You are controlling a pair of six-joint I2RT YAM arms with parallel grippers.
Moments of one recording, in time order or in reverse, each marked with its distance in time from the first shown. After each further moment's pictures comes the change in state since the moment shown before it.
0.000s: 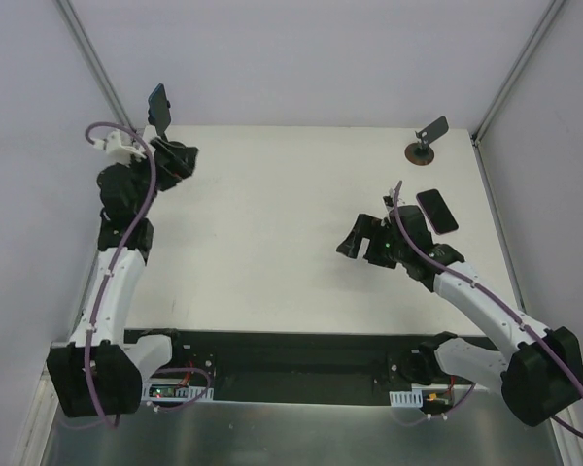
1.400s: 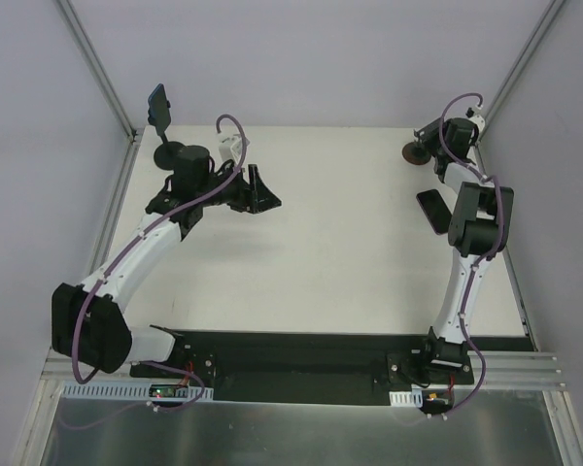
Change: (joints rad) left arm -0.492 0.227 0.160 -0.361 0.428 0.210; right arm -0.619 1.246 1.024 0.618 0.155 0.034
